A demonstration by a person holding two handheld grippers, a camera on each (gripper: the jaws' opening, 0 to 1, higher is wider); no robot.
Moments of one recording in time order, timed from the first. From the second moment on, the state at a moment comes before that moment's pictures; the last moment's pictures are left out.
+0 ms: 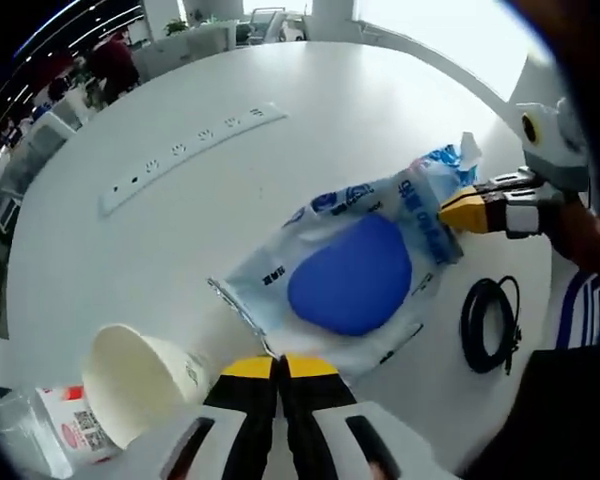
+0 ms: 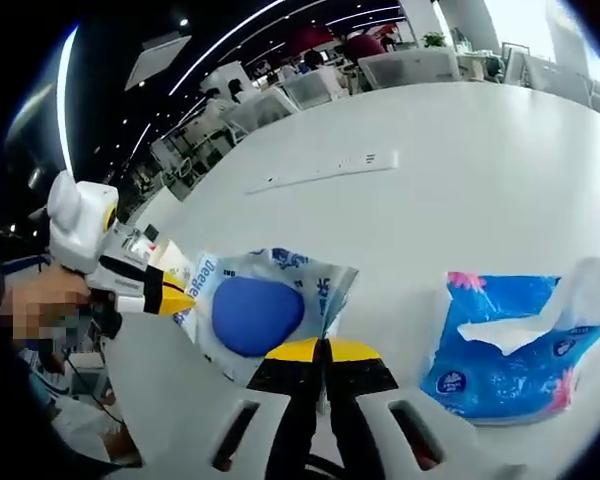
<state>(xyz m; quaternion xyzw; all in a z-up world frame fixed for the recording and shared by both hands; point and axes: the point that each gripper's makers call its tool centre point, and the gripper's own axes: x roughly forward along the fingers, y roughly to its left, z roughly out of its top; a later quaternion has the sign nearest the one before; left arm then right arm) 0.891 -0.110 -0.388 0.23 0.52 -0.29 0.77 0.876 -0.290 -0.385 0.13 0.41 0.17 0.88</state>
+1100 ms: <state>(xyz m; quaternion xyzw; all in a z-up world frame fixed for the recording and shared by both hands) 0.890 -0.121 -0.355 0.28 0.45 -0.32 0.79 0.871 -0.300 -0.373 0.10 0.39 0.17 0.90</state>
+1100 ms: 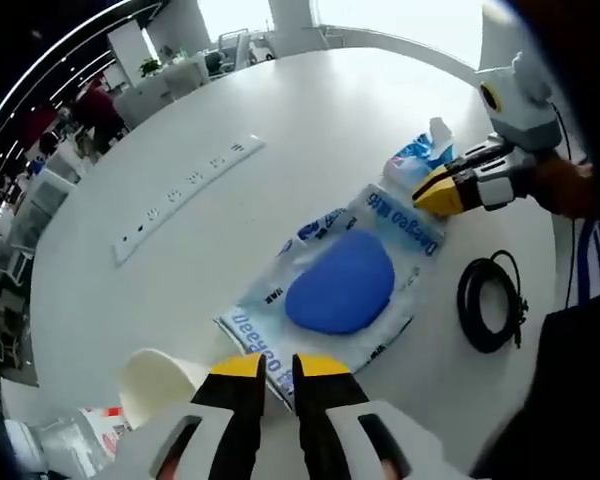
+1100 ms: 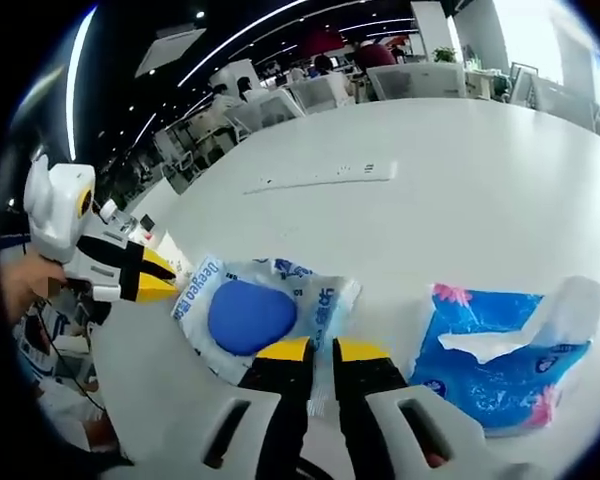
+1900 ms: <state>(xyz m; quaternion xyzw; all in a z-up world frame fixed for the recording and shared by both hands) 0.869 -0.213 -0.340 0.13 0.40 -0.35 0.84 0.849 -0.356 -0.324 0.05 0.30 0.15 0.94</state>
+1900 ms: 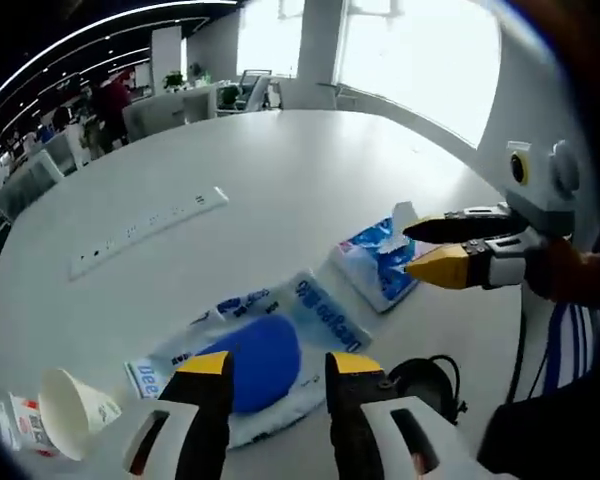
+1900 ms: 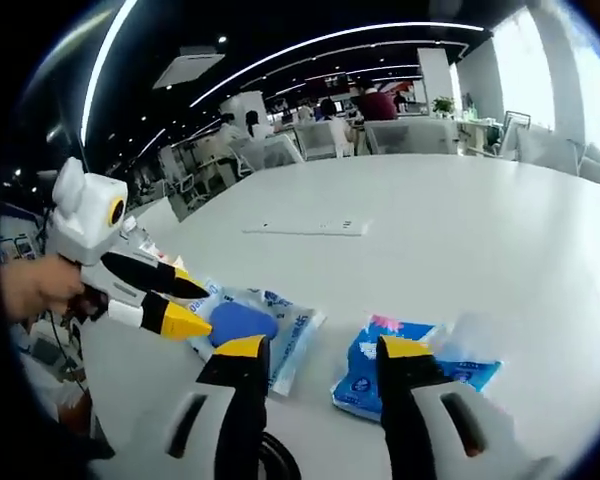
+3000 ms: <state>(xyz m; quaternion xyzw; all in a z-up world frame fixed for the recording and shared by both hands) 0.858 -0.321 -0.365 0.11 0.39 -0.42 0.81 0.835 -0.476 -0.365 0.02 0.34 0.09 0.94</state>
